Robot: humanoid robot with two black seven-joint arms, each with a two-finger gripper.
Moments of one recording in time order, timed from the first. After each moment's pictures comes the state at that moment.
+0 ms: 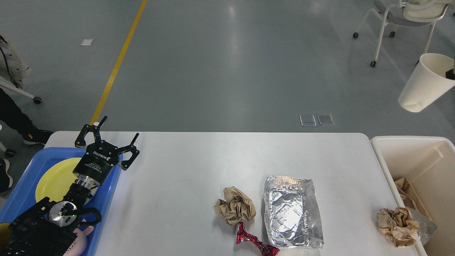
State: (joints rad) left arm -0.51 0.23 -0.93 -0.39 -0.23 -0.94 -0.11; right arm 2.23 -0.73 -1.41 0.92 -0.67 0.88 0.41
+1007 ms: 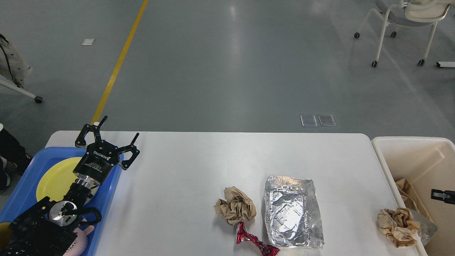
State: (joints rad) left arm -0.51 0.23 -0.93 -0.39 -0.23 -0.94 -0.11; right arm 0.70 -0.53 -1.30 0.08 -0.13 0.28 0.38
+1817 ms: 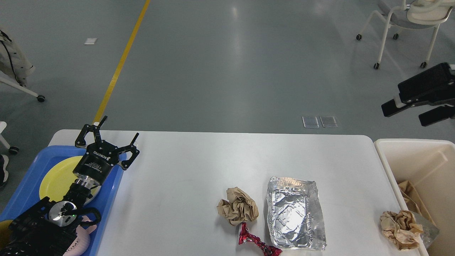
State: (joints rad) left arm -0.51 0.23 -0.93 -0.39 -0.23 -0.94 -0.11; right arm 2.69 -0.82 -1.44 1.54 -0.65 0.96 0.38
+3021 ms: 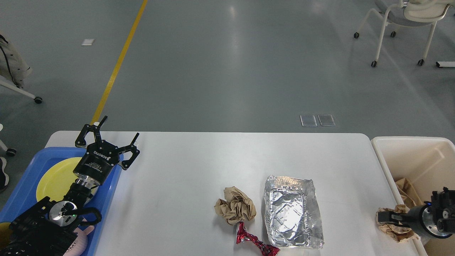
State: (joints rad) left arm -0.51 0.23 -0.93 -0.39 -0.23 -0.94 -0.11; right arm 1.09 -0.67 -1.03 1.03 -0.58 0.01 0.11
